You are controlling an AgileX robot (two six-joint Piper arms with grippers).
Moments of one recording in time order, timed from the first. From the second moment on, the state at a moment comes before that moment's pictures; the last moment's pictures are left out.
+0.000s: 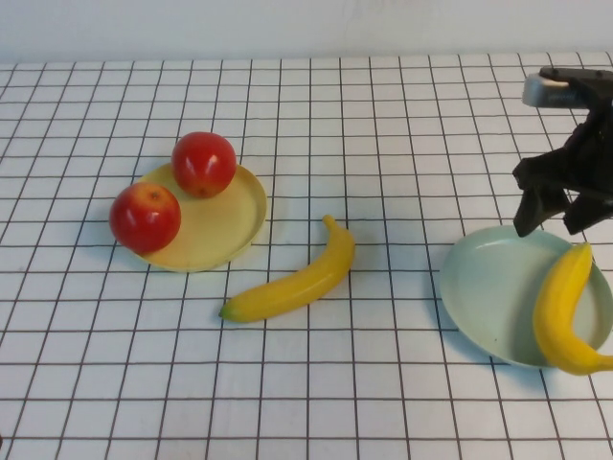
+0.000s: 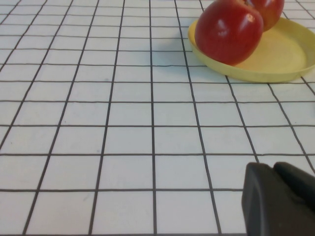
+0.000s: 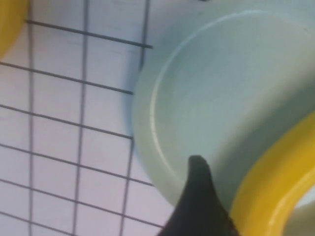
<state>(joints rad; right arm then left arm) 0.16 1.79 -1.52 0.21 1.23 -0.07 -0.07 -0.01 0.02 -0.03 0.37 0.00</state>
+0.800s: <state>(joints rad) 0.58 2.16 -1.97 0.23 1.22 0.43 -0.07 -0.01 0.02 -0.03 0.37 0.00</state>
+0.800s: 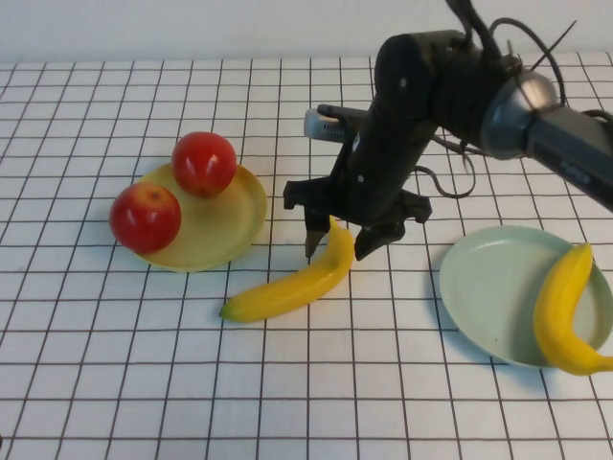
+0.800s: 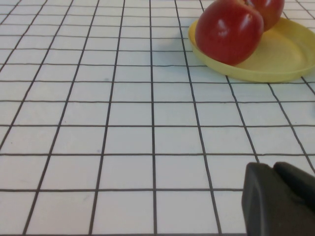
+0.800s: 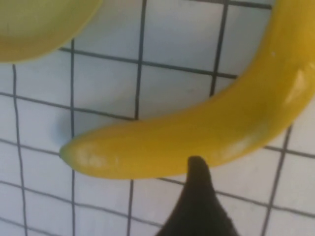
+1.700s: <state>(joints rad) 0.60 2.33 -2.15 0.16 1.25 0.56 -0.07 -0.01 0.02 -0.03 0.37 0.00</state>
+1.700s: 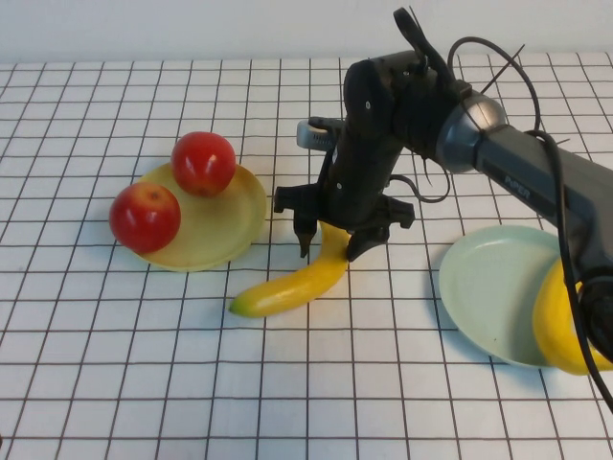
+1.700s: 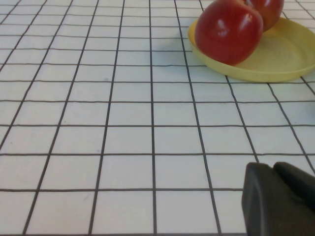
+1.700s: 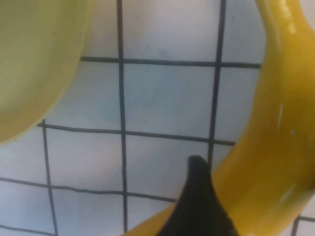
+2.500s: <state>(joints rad) 0.61 2.37 -2.15 0.15 1.23 0.50 -0.07 -0.01 0.02 -0.03 0.37 0.00</state>
